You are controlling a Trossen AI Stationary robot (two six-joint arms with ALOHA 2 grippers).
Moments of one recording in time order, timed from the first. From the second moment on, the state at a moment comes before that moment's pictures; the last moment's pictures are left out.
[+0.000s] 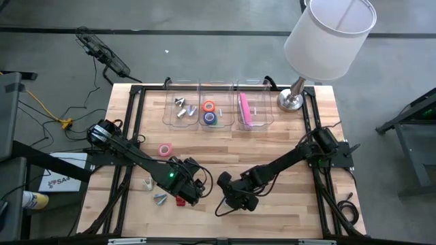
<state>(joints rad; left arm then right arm) -0.54 1.77 1.38 -1.06 -0.46 -1.32 0.42 2.02 1.30 -0.35 -0.04 -0.52</state>
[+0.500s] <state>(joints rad) -0.54 1.77 1.38 -1.06 -0.46 -1.32 0.42 2.02 1.30 -0.35 -0.03 -0.52</state>
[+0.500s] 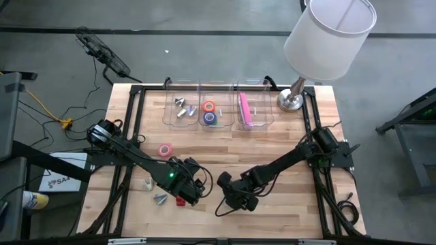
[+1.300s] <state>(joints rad) -0.54 1.77 1.38 -1.06 -0.46 -1.32 0.42 2.00 1.30 -0.43 0.08 -0.50</state>
